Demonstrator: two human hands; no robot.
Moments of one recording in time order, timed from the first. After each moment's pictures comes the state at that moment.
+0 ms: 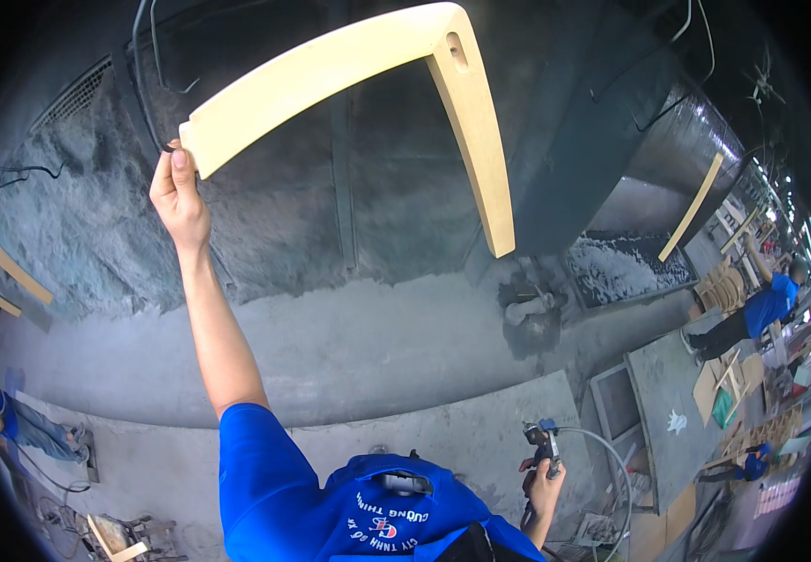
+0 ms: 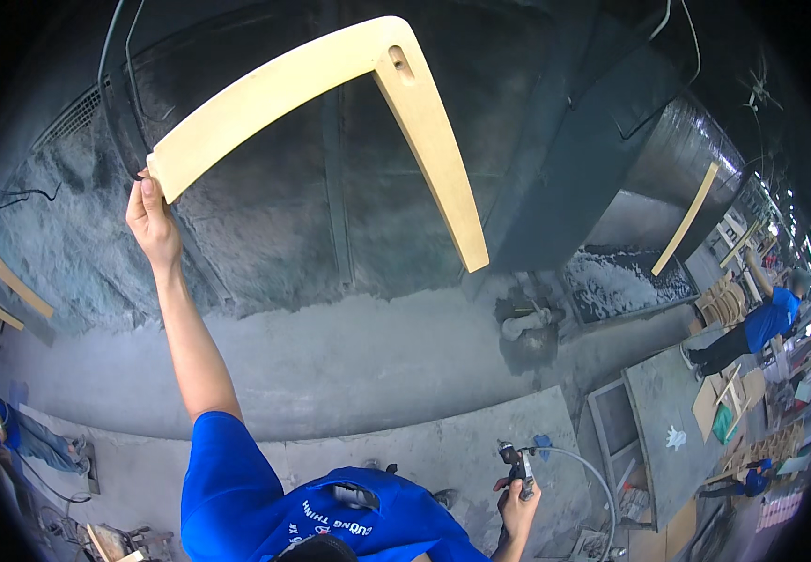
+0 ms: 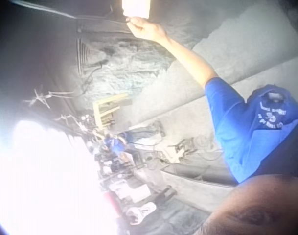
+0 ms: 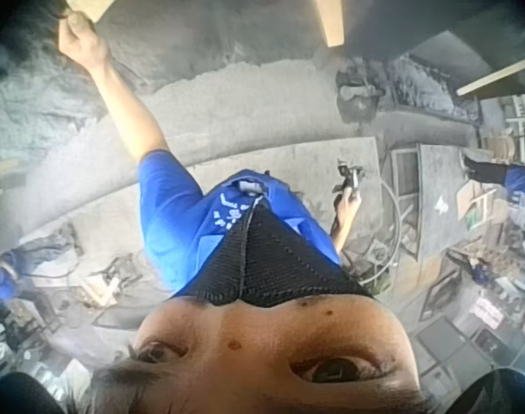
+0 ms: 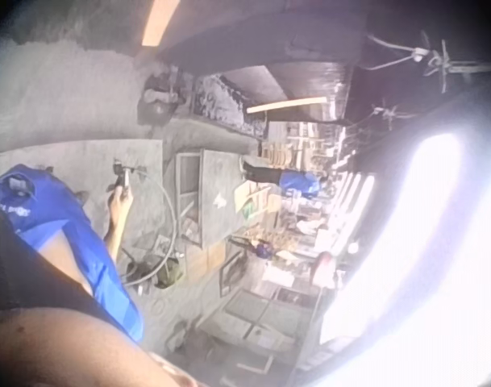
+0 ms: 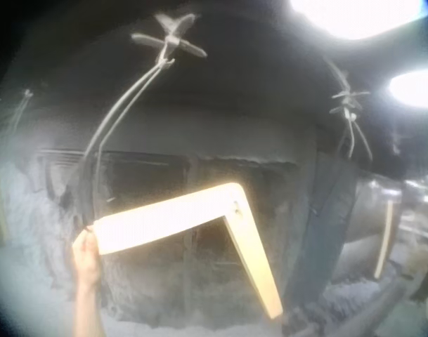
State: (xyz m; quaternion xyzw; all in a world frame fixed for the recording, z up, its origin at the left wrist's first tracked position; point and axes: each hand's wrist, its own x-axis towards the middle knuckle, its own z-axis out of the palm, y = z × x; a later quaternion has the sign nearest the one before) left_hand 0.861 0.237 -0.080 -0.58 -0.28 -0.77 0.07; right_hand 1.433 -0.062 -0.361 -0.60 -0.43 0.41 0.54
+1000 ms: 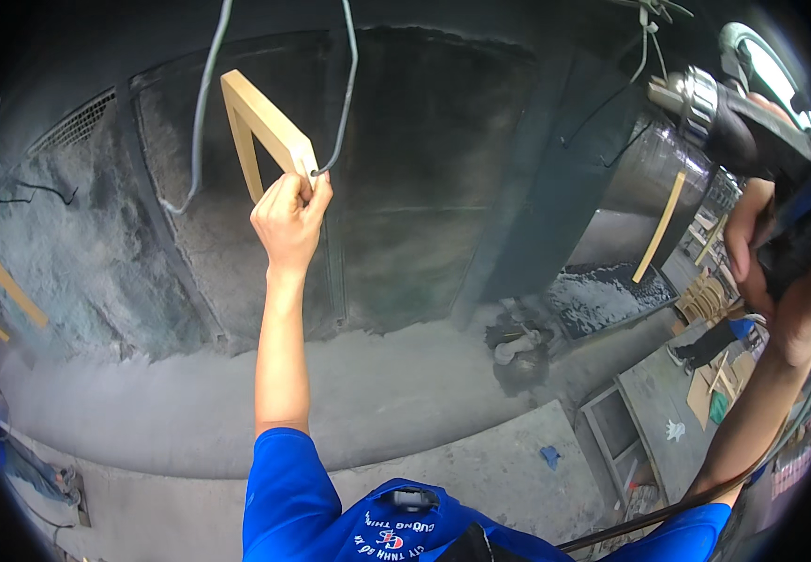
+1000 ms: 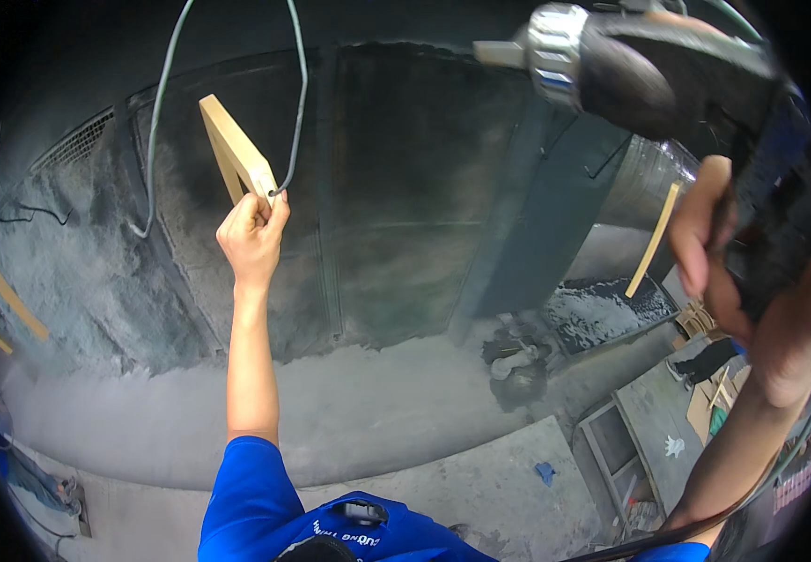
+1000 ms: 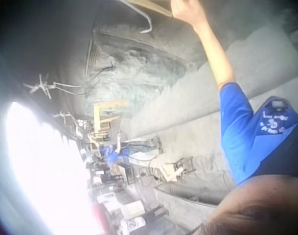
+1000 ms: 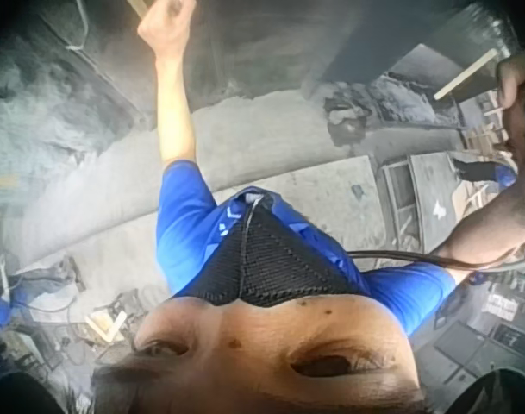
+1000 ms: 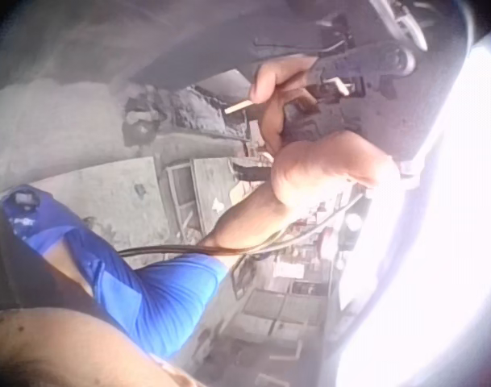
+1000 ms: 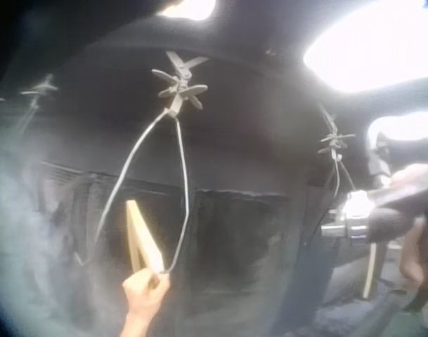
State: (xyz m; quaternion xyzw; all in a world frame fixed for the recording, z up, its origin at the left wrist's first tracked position) left_hand 0.915 0.249 -0.063 -0.55 -0.36 -0.71 0.27; right_hand 1.299 0.002 0.132 -0.39 -0.78 -0.02 0.49
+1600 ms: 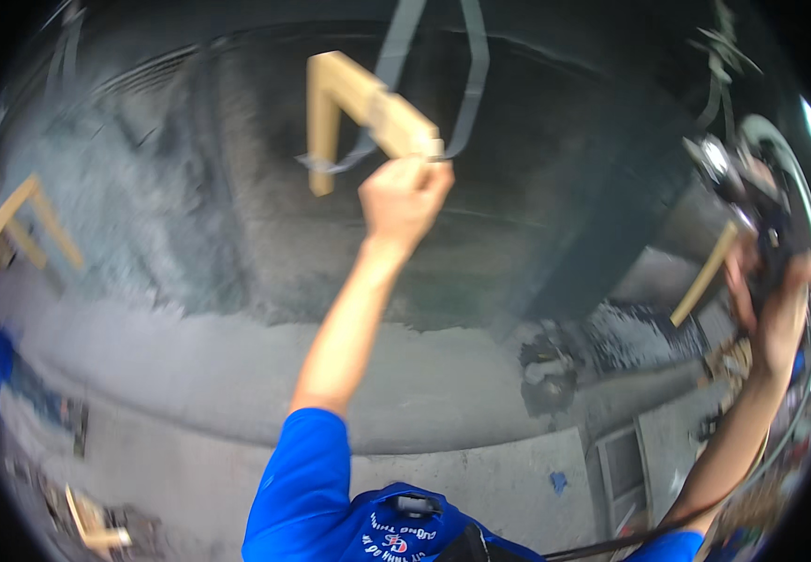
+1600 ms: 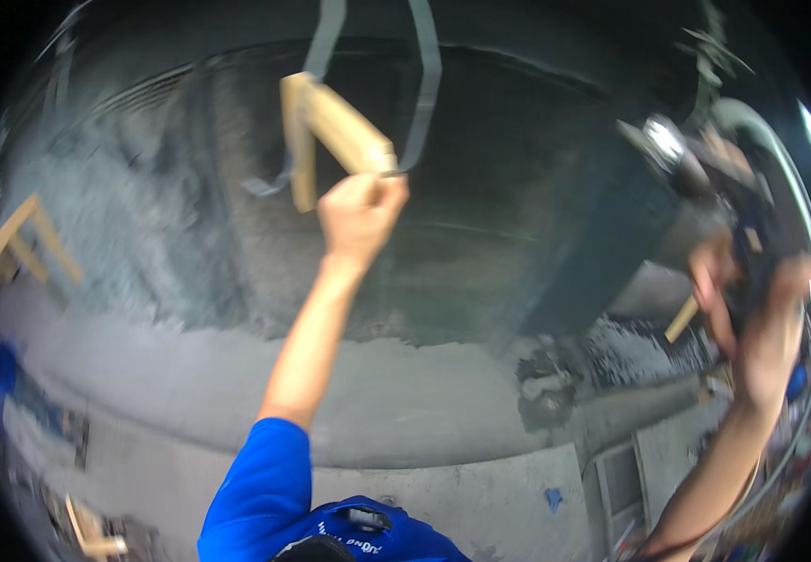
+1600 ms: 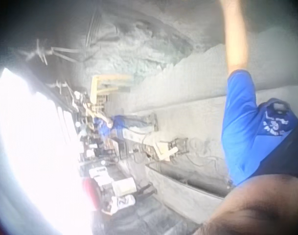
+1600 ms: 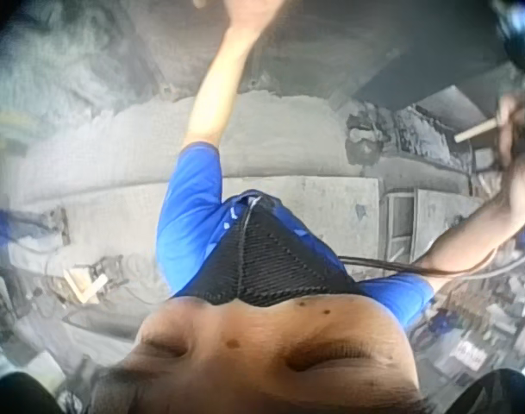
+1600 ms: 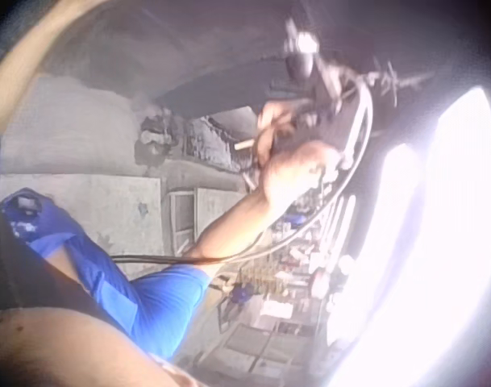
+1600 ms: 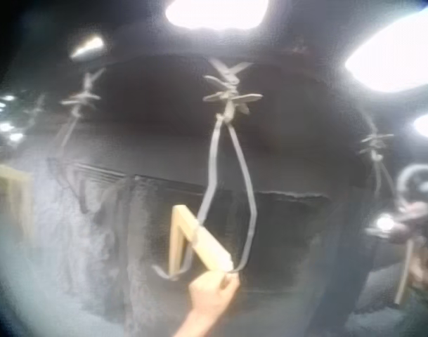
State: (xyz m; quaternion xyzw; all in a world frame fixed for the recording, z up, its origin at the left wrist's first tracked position) left_hand 0.917 0.243 -0.055 -0.55 -0.36 -0.70 0.27; right_hand 1.291 0.054 0.105 -0.31 -0.79 0.01 0.53
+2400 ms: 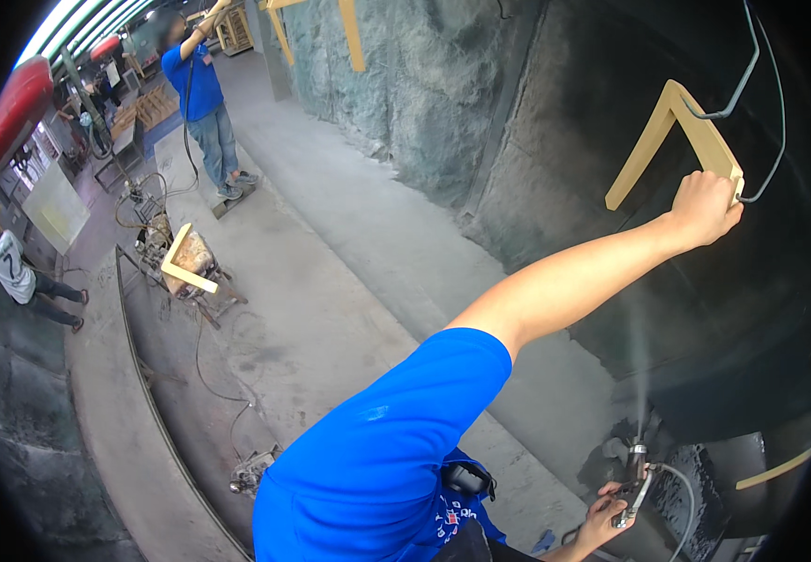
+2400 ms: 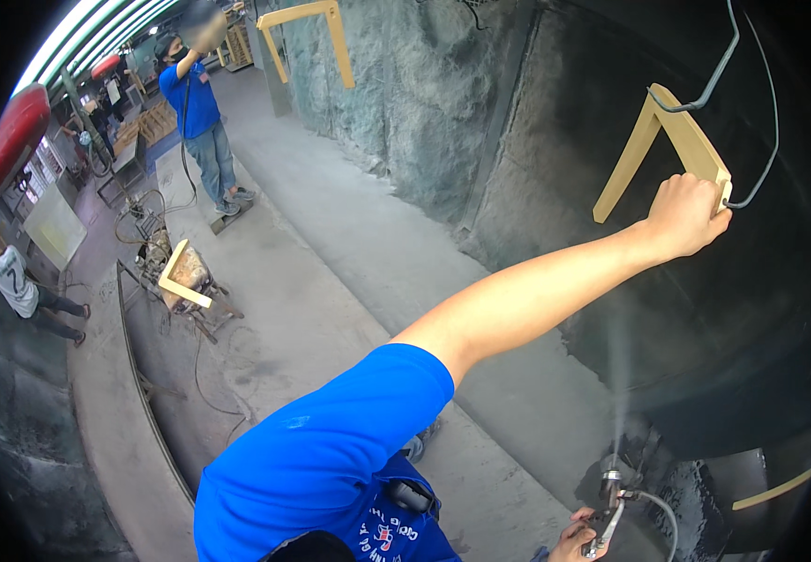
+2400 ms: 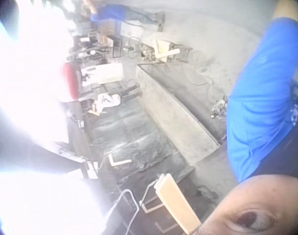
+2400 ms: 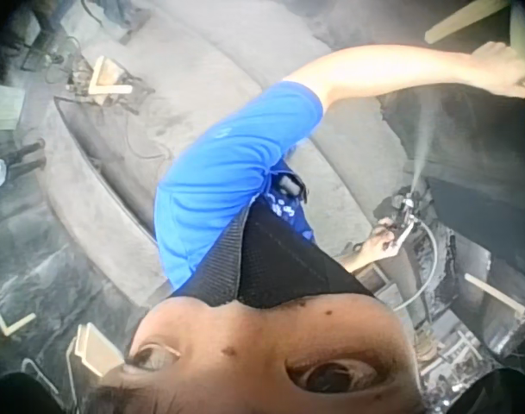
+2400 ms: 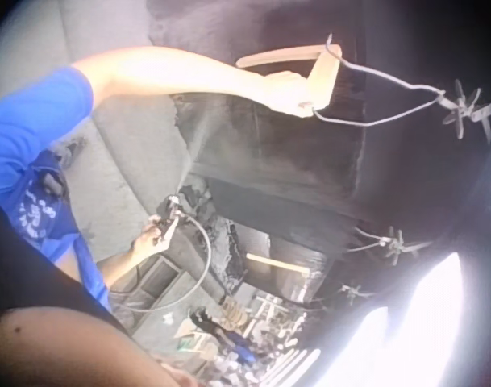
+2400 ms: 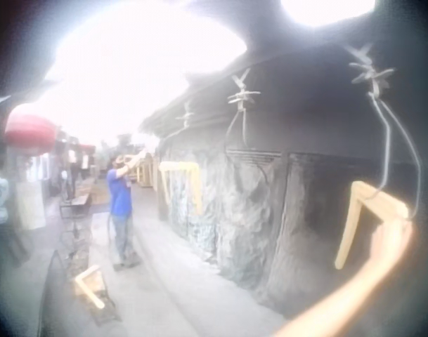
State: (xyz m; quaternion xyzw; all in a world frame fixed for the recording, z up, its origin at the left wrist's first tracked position) left_hand 0.924 0.133 -0.021 -0.58 -0.49 -0.64 0.15; right_hand 1.284 -0.076 -0.273 -0.39 -0.68 0.34 0.51
